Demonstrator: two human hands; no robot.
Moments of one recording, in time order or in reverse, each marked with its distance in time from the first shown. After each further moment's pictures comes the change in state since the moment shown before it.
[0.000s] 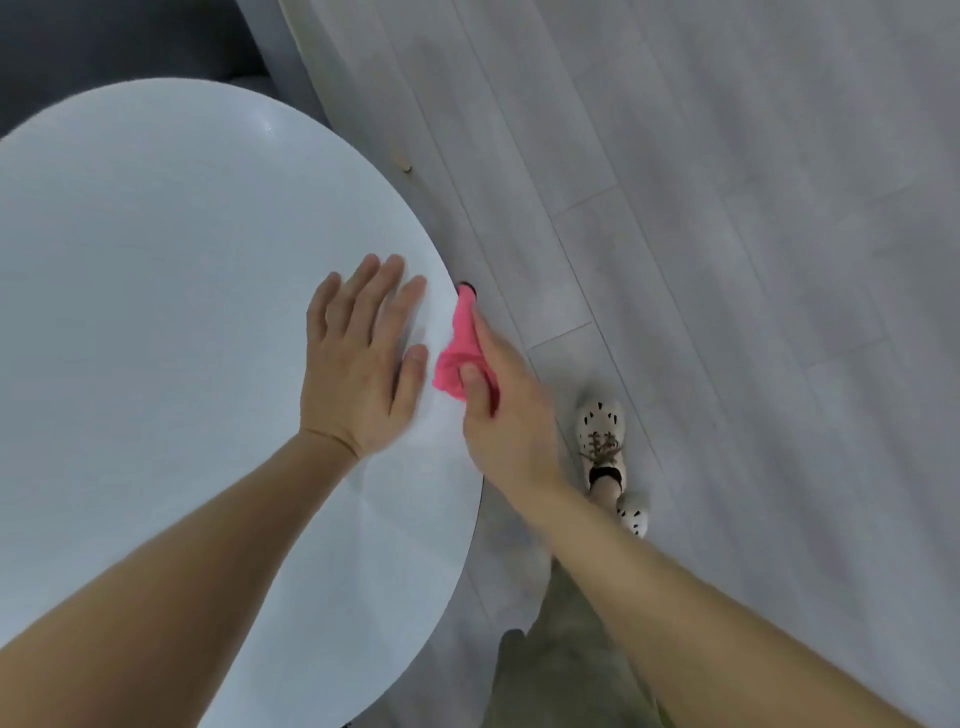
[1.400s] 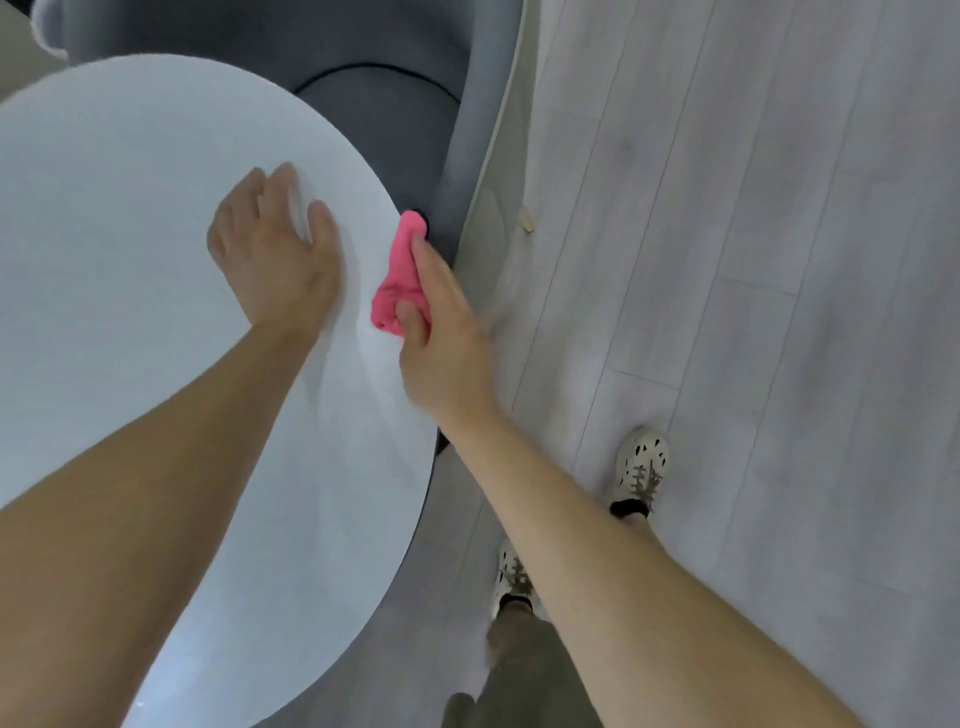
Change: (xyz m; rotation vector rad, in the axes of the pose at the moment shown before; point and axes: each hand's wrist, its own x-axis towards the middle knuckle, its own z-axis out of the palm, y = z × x) left_hand 0.134 -0.138 -0.002 0.171 0.354 -1.295; right_hand 0.257 -0.083 0.057 -0.073 -0.677 -0.226
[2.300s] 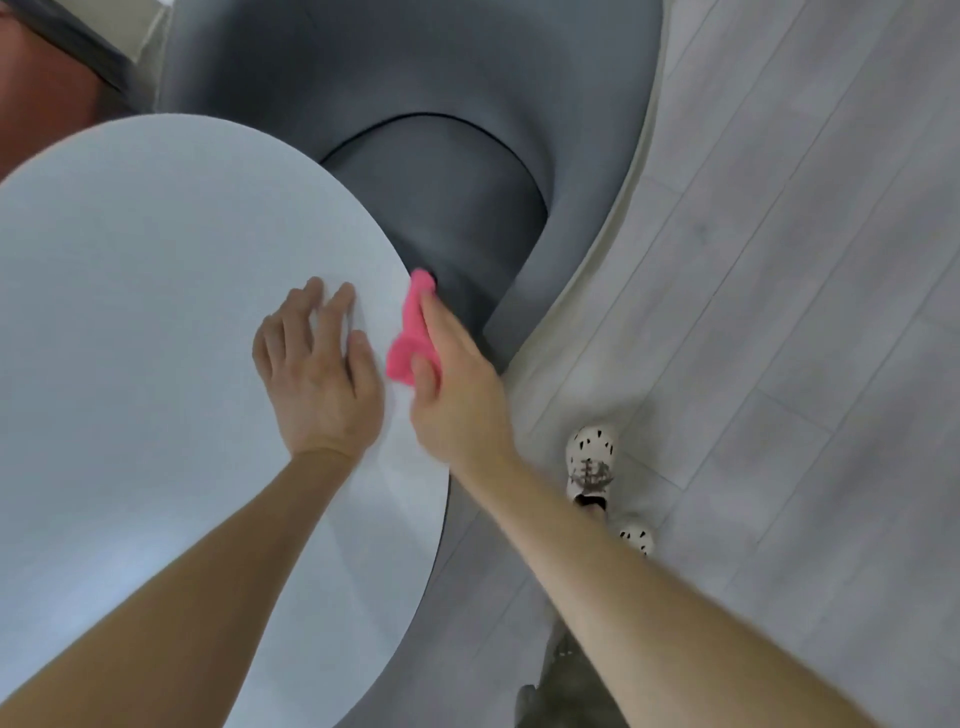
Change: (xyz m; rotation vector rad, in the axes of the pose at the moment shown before) left_hand -0.010 0.026 0.001 0.075 -0.004 -0.100; right_hand 0.110 -0.037 -0.023 -0.207 -0.338 -0.026
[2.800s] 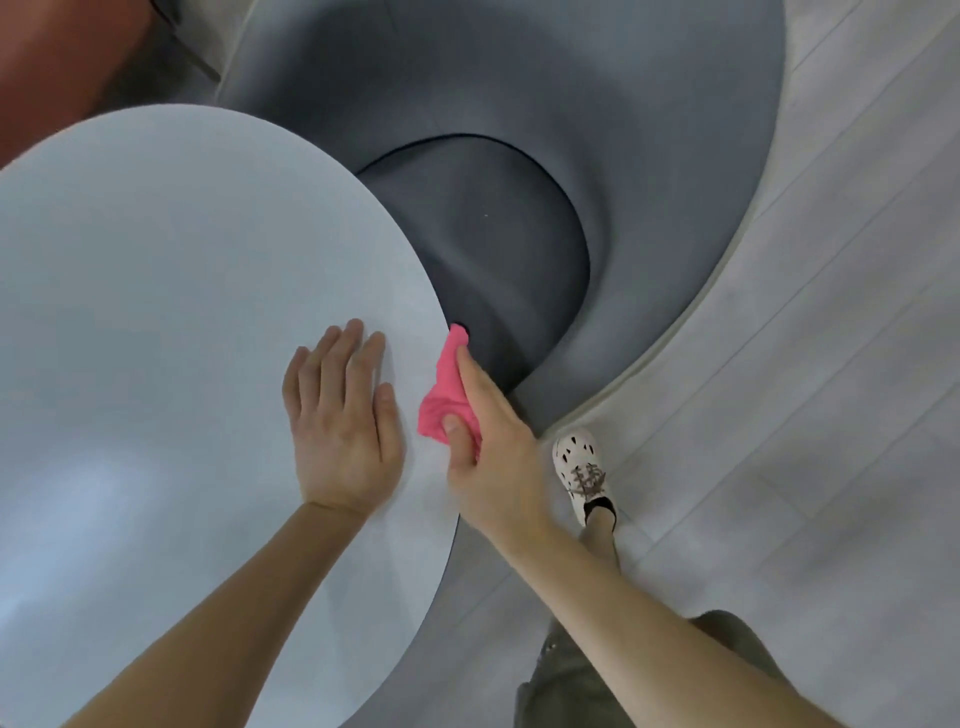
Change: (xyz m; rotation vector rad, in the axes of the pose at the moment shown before) left_hand -0.001 0.008 -0.003 0.006 -0.025 -0.023; right_hand 0.019 -0.004 -0.028 -0.057 -0.154 0.027
